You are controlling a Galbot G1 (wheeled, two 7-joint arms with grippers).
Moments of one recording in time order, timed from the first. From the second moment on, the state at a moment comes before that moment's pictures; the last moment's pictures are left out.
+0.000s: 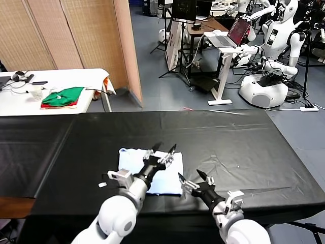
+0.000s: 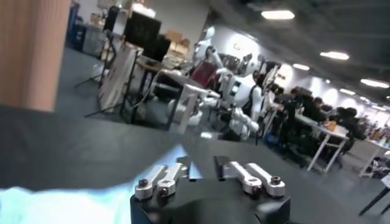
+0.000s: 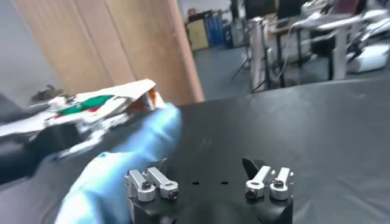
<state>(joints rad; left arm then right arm) 1.15 -1.19 -0.06 -2.07 -0.57 0.25 -0.21 -1.45 1.27 0.35 2.20 0.57 -0.54 0.08</state>
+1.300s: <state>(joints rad) 1.37 -1.07 -0.30 -2.13 -0.45 0.14 -0.24 -1.31 1.38 0.30 1.99 0.72 -0.56 0.18</state>
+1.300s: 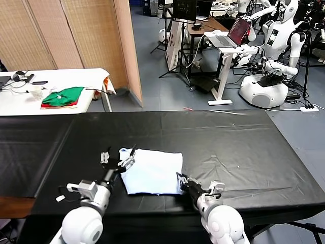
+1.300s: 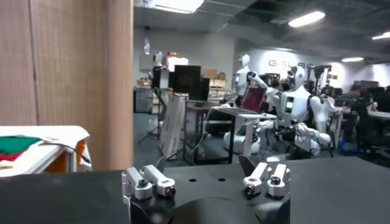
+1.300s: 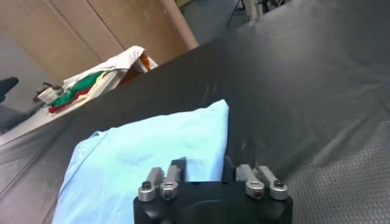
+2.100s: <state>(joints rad) 1.40 -1.11 -0.34 -2.10 -0.43 0.10 -0.23 -1.27 1.29 0.55 1.93 0.37 -0.55 0.16</state>
